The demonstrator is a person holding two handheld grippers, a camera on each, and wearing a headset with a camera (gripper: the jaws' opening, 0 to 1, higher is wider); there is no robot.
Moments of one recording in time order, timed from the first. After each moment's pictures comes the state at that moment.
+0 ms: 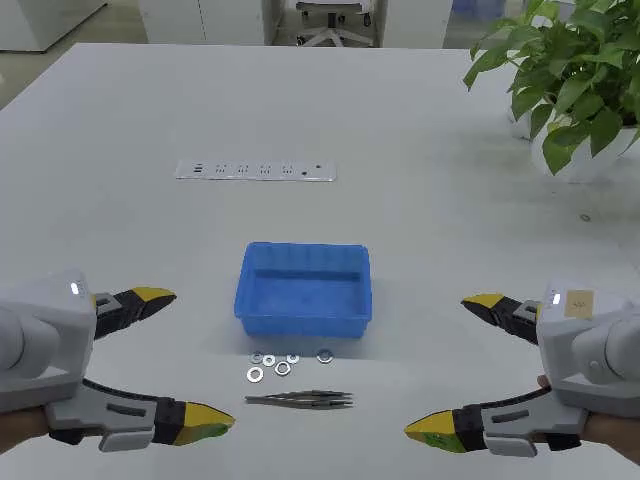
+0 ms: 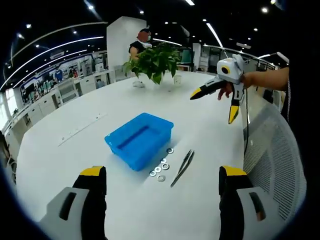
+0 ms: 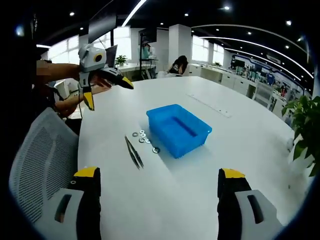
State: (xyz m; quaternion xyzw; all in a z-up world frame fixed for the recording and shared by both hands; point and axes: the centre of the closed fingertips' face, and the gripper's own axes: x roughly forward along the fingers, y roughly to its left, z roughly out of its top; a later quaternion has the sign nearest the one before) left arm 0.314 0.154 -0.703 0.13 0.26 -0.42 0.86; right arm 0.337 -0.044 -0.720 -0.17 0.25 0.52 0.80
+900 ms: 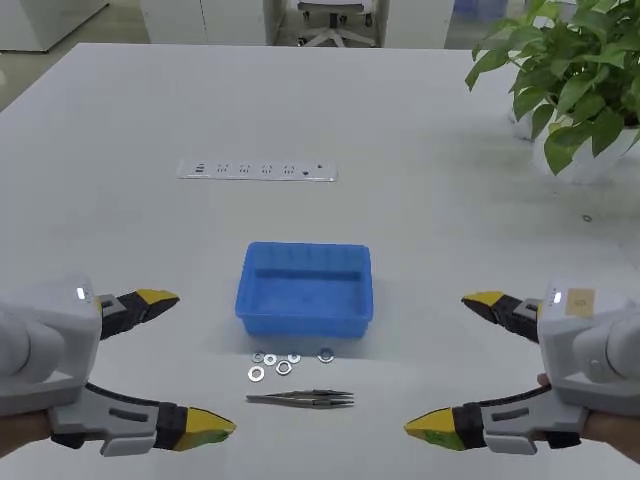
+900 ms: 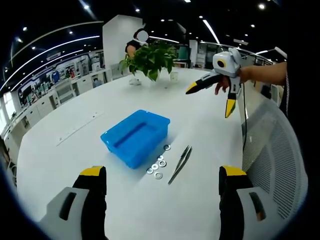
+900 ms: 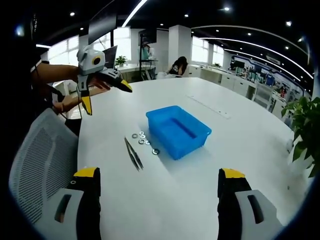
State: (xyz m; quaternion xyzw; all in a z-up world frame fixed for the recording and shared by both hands) left arm 0.310 0.153 -0.706 0.14 0.26 -0.43 0.85; right arm 0.338 -0.043 -0.719 -0.17 0.24 0.52 0.81
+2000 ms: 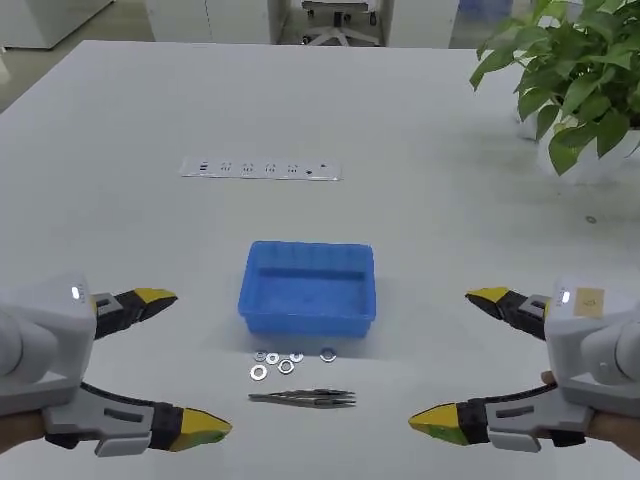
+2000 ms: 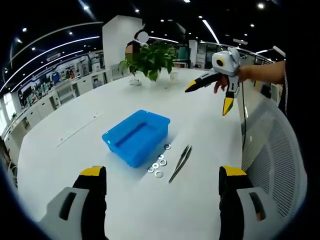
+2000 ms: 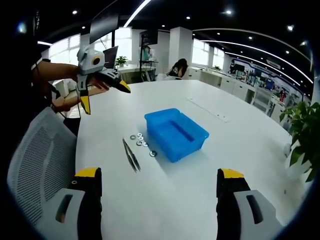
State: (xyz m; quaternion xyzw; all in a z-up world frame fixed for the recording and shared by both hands) left arm 0.308 0.157 -0.704 0.15 0.26 -0.43 0.86; right arm 0.342 -0.043 -0.713 -0.18 0.23 0.51 0.81
